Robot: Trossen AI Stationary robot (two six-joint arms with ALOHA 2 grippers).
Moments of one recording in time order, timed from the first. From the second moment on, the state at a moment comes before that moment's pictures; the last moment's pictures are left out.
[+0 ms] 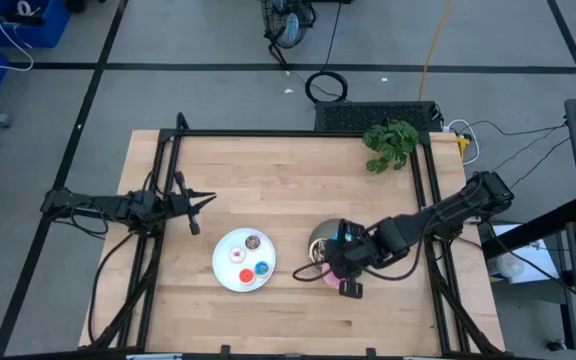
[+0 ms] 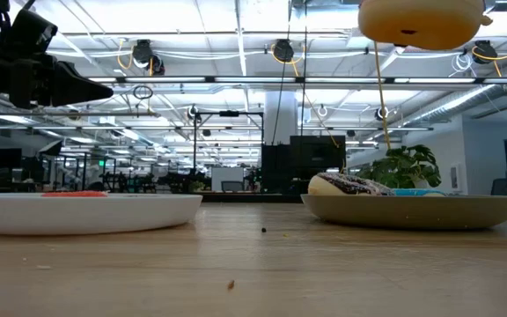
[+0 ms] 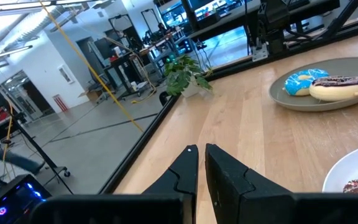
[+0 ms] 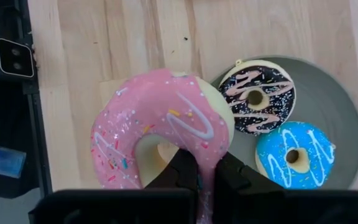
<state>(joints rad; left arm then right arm) -0.13 0.09 0.05 -0.01 -0.47 0.38 0.43 1.61 1.43 -1.01 0.07 0.57</state>
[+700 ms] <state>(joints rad) -0.13 0.09 0.05 -0.02 -0.47 0.36 0.45 1.61 1.43 -1.02 0.05 0.64</state>
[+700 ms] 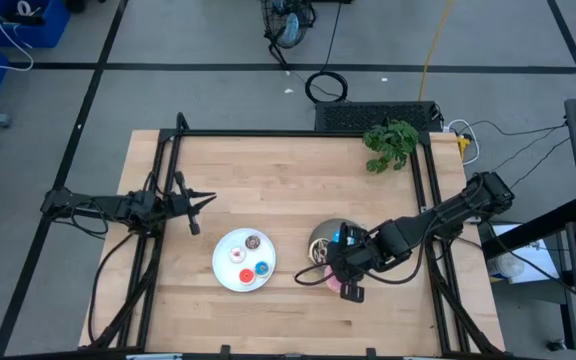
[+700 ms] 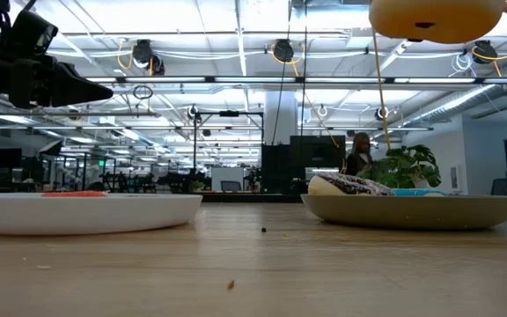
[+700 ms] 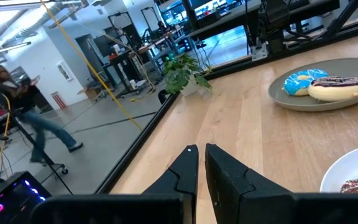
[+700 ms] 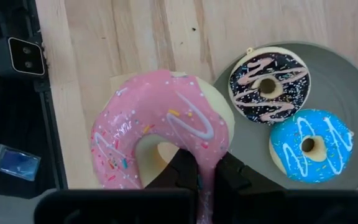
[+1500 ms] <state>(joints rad) -0.13 0.09 0.05 -0.03 -0.47 0.36 0.29 1.61 1.02 -0.75 -0.18 0.67</state>
